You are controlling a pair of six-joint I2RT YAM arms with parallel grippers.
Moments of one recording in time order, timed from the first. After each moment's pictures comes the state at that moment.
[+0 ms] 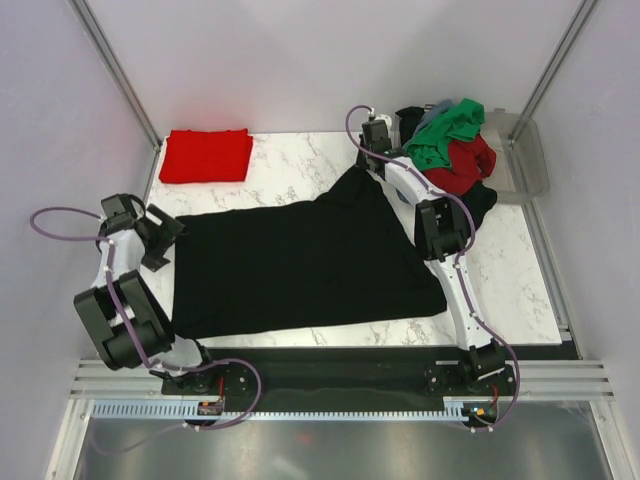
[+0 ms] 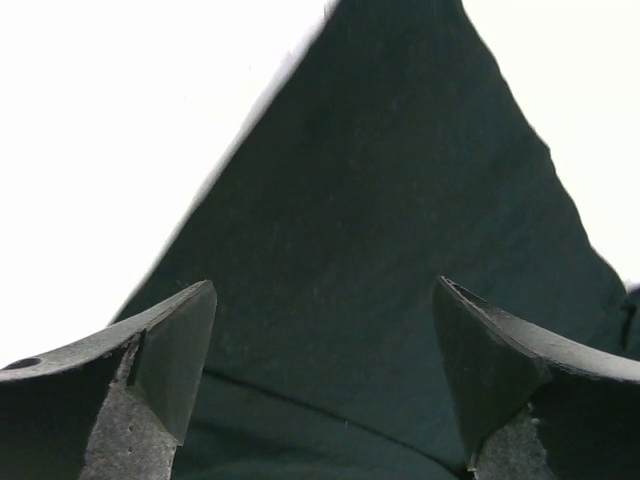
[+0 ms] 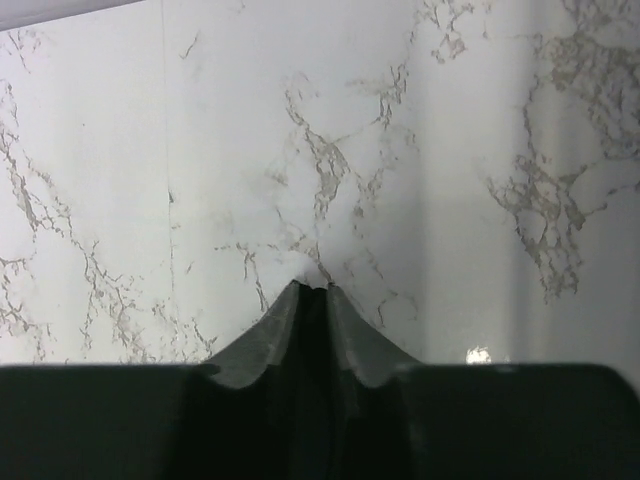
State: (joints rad) left arm 0.48 1.41 0.93 -0.51 0.18 -0.53; right arm 0.33 2.71 2.42 -0.35 0.18 0.40
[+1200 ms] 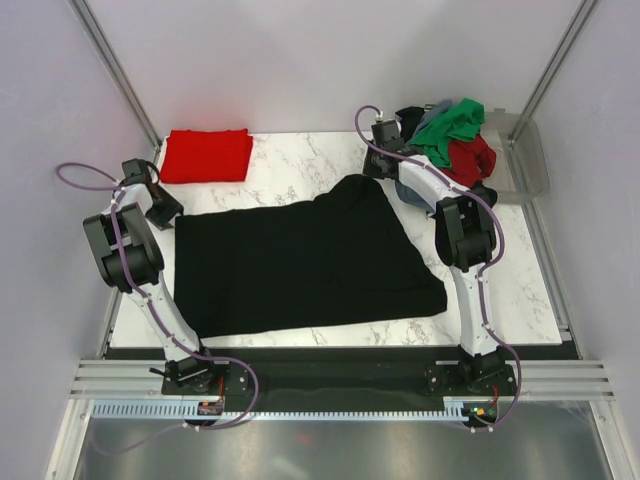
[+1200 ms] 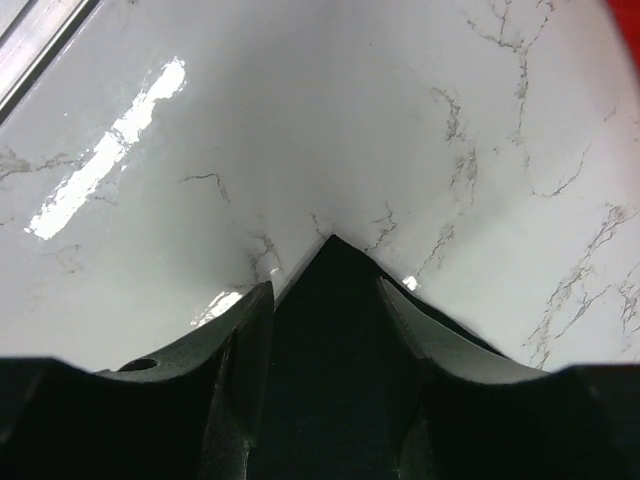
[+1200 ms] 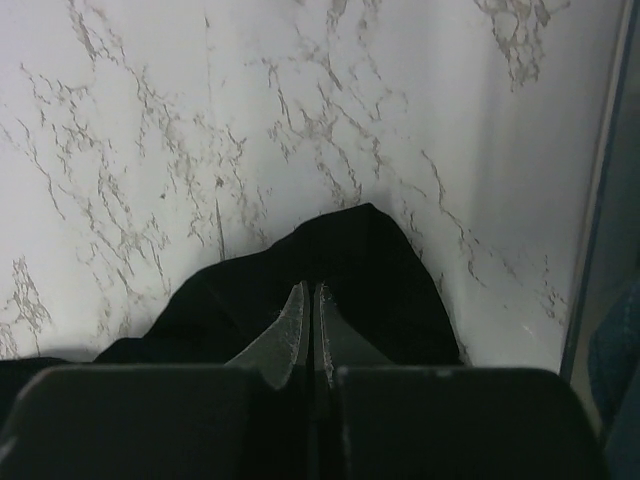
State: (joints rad) left arm 0.38 2.06 1.47 -0.48 0.01 -0.49; right arm 0.34 2.33 1.98 -0.39 0.07 0.44
